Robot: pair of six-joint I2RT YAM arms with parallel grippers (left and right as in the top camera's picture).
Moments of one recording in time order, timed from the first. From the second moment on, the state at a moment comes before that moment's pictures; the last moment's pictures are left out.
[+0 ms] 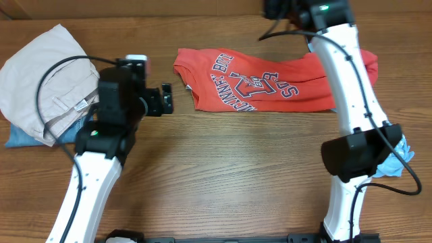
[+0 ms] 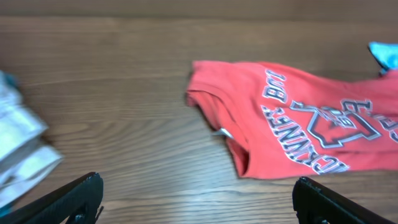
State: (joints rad) left arm -0.16 1.26 1.04 -0.45 0.04 -0.13; right arm 0.22 2.17 2.39 -0.98 0.08 0.16
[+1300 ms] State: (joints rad) left arm -0.32 1.91 1.15 -0.11 0.36 -0.44; right arm 0.11 2.17 2.39 -1.49 0.10 0.26
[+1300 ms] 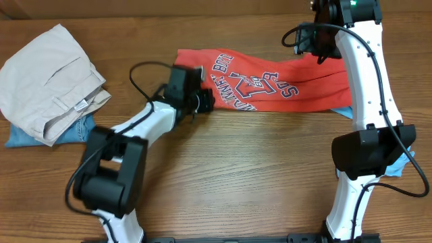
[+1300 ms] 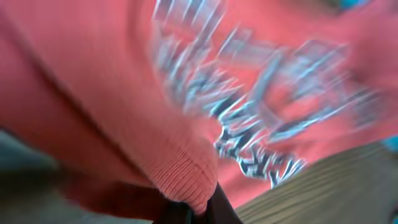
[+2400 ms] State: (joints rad) left arm -0.20 1.59 1.52 -0.32 0.16 -0.31; right arm -0.10 2.16 1.74 -1.18 -0.03 0.02
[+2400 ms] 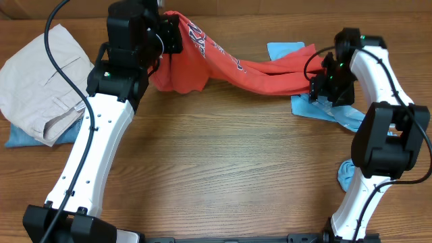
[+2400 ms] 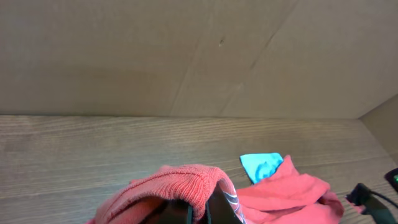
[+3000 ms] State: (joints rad) left arm -0.20 1.59 1.52 -0.35 0.16 -0.31; right arm -0.30 2.16 1.98 -1.25 0.29 0.37
